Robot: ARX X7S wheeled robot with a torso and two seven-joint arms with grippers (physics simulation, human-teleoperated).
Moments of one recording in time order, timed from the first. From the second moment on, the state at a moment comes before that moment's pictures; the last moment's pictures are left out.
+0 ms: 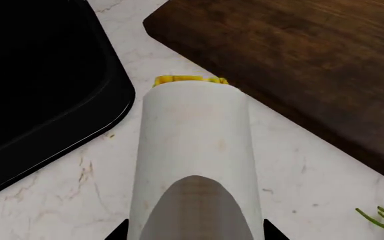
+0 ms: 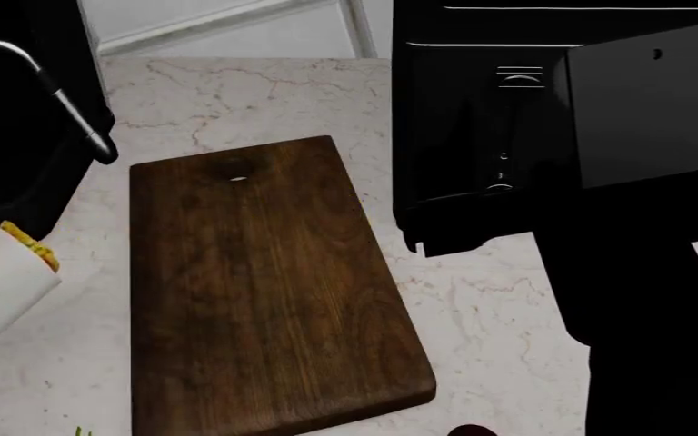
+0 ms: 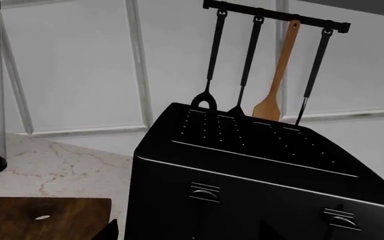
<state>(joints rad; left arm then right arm) -1.03 -1.01 0.35 0.33 -1.13 -1.50 0.10 0.99 0.50 -0.04 -0.58 1.13 1.38 0.66</state>
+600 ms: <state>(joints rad) -0.86 -1.11 0.29 0.35 -1.20 -1.40 0.05 0.99 0.51 -0.04 -0.58 1.17 1.37 0.70</state>
